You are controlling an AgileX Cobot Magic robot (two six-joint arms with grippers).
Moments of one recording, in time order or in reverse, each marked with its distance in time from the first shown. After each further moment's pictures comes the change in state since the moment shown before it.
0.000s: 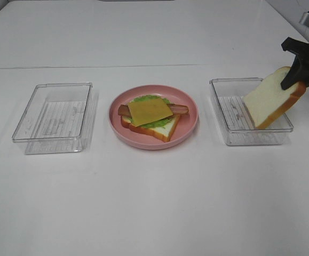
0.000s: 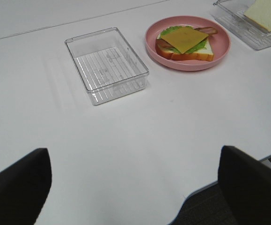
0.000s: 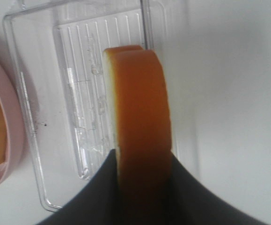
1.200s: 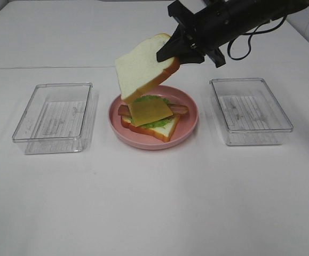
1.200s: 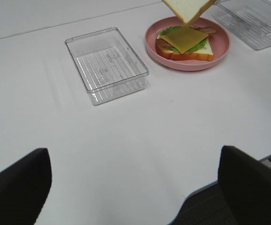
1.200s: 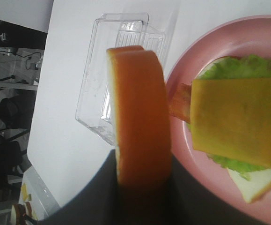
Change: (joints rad) left arm 0.000 0.000 0.000 0.000 0.000 0.000; right arm 0.436 -0.080 0.107 0.541 -0.175 -0.189
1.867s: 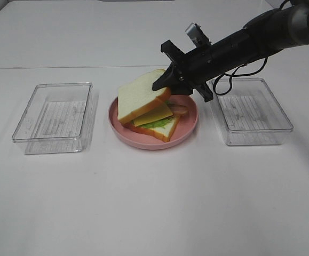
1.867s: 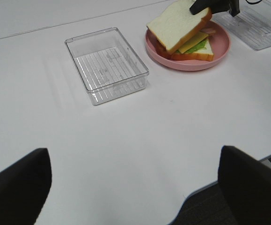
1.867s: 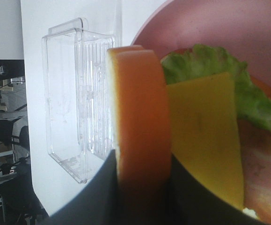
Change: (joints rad) left arm 0.000 0.000 0.000 0.000 0.000 0.000; right arm 0.005 0.201 0.003 0.134 -0.096 0.008
